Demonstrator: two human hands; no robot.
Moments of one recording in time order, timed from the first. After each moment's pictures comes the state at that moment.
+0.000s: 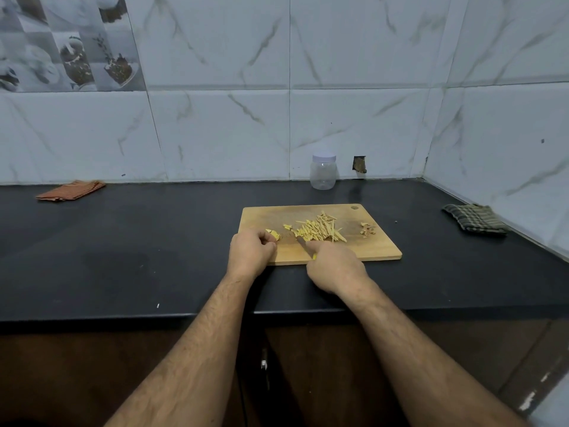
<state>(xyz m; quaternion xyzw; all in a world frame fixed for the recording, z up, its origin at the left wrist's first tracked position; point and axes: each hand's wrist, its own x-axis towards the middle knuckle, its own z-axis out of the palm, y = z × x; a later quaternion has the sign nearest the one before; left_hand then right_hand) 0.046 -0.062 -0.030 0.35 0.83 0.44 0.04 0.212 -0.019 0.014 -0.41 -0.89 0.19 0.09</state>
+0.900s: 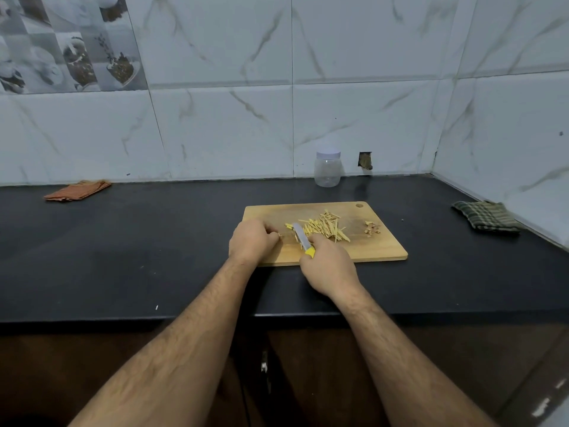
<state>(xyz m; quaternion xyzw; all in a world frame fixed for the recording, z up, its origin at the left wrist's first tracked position) 0.036 -0.043 -0.013 0.36 0.88 0.32 0.01 0.194 -0.002 -0.012 -0.39 -0.86 0.24 0.21</state>
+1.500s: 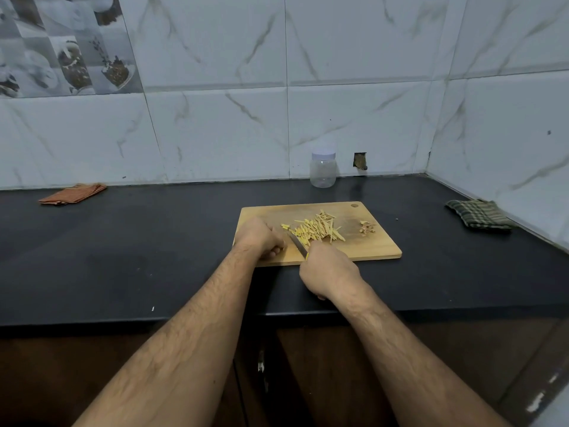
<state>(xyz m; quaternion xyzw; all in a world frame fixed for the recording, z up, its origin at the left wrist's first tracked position) 0.049 -0.033 0.006 0.29 0.86 0.36 0.21 0.209 -0.016 0.008 -0.41 -0.88 0.21 0.11</state>
